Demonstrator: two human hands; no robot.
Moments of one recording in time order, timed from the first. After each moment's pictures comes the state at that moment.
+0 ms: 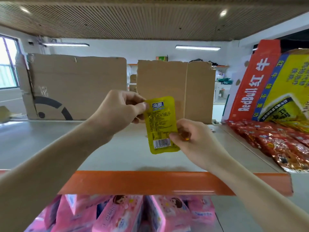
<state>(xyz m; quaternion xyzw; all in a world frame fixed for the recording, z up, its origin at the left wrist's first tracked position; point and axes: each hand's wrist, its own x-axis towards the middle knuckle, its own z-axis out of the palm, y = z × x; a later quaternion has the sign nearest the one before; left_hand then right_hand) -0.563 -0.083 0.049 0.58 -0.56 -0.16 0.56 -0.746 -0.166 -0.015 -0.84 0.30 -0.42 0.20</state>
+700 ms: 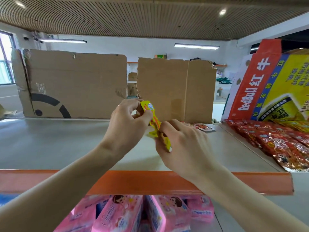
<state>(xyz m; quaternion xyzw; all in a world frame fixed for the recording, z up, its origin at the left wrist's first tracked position) -0.570 -0.094 0.012 0.57 -0.53 -0.09 0.63 -0.721 -0.139 -0.024 -0.84 0.26 -0.44 -0.16</state>
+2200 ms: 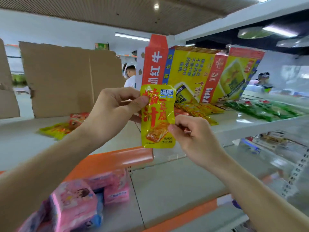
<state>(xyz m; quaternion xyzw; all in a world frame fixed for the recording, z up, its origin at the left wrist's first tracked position) -0.798 -0.134 0.031 0.33 -0.68 -0.28 0.59 -0.997 -0.147 -0.012 -0.79 0.36 -0.49 0.08</state>
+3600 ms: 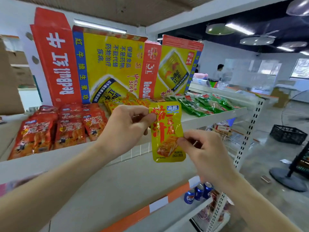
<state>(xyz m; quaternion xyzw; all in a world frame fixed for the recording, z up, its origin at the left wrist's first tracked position) -1.086 -0.213 -0.002 0.36 -0.75 -0.23 0.50 -1.290 -0.169 -0.035 -0.72 0.48 -0.49 0.13</state>
